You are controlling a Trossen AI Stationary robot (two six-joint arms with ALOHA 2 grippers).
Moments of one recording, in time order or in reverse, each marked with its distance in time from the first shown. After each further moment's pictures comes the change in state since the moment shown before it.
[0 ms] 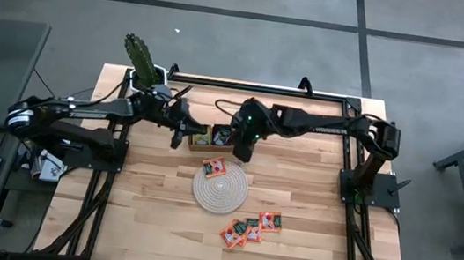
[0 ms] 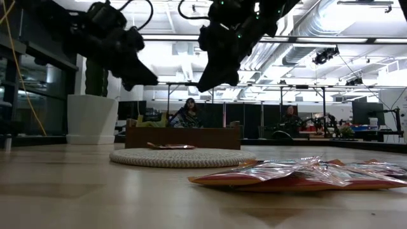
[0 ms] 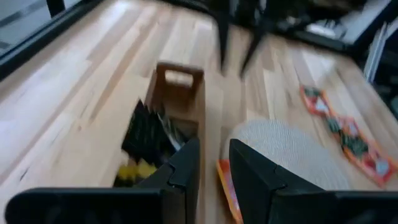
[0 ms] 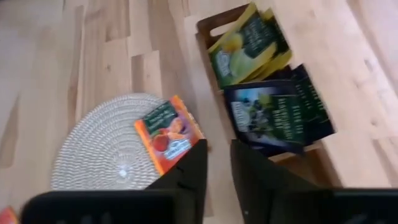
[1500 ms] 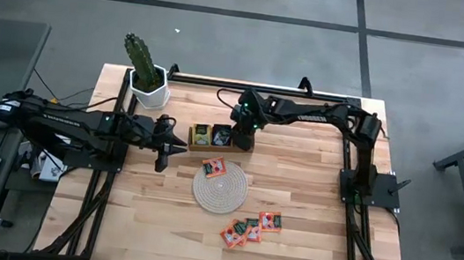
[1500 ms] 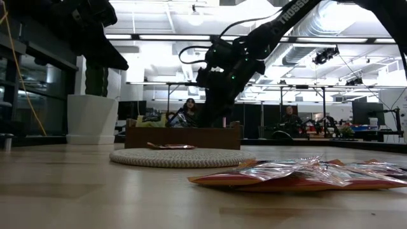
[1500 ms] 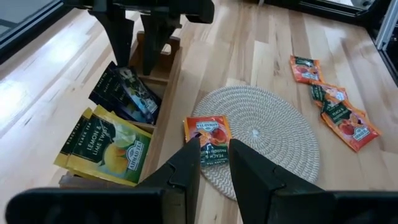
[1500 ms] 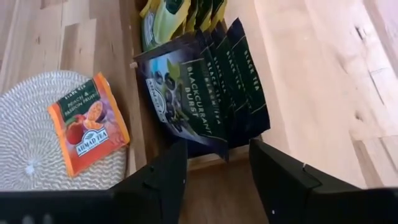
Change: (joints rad) left arm -0.497 -0.304 -0.001 -0.367 -0.556 -0.205; right arm -0.164 0.200 0.000 0.110 -0.150 -0.163
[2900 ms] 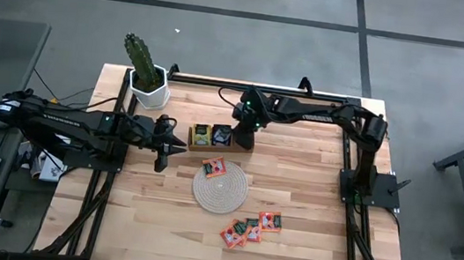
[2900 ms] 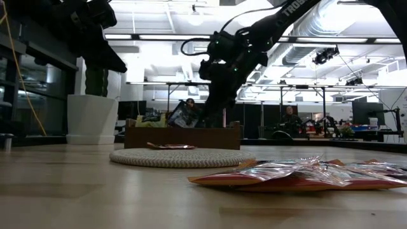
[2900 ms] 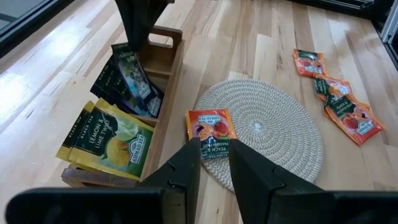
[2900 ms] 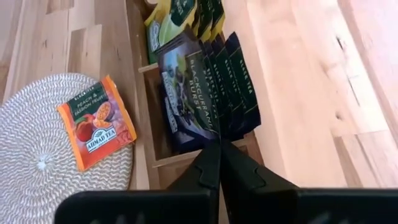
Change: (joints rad) left arm 0.001 0.000 0.000 -0.023 -0.001 0.000; right arm 0.000 -0.058 0.003 -0.054 0.030 -0.008
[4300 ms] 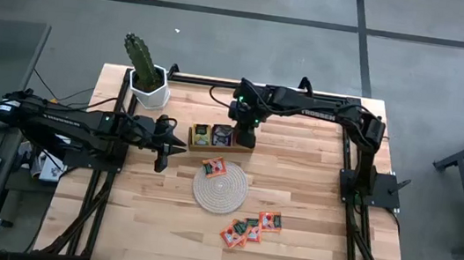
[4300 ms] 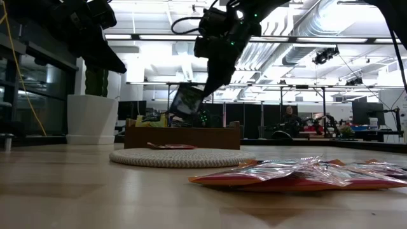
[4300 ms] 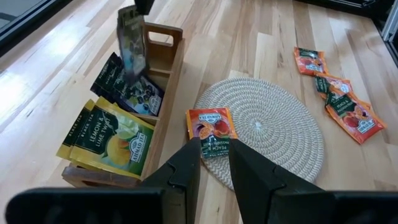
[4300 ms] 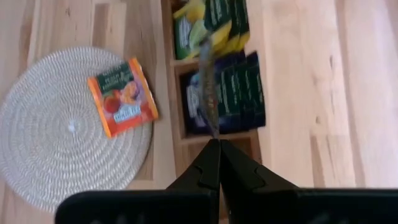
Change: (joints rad) left arm 0.000 0.000 0.000 -0.006 0.001 0.000; right arm 0.059 0.010 0.295 -0.420 0.084 -0.140
